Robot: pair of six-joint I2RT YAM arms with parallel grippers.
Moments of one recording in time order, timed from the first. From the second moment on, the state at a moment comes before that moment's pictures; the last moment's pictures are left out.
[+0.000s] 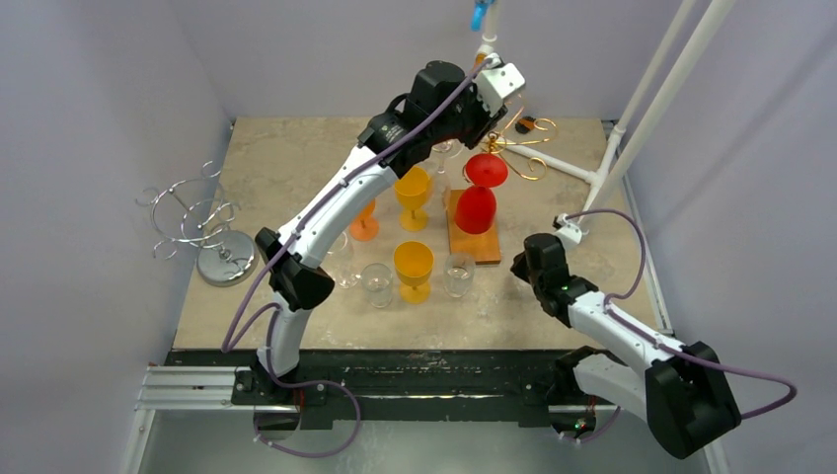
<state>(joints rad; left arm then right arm) -0.79 2.09 2.47 -0.65 0.07 0.30 0.43 1.03 0.42 -0.07 0.40 0.82</state>
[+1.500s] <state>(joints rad) -0.79 2.09 2.38 -0.53 0.12 0.25 0.46 1.42 0.39 0.37 0.35 0.82</state>
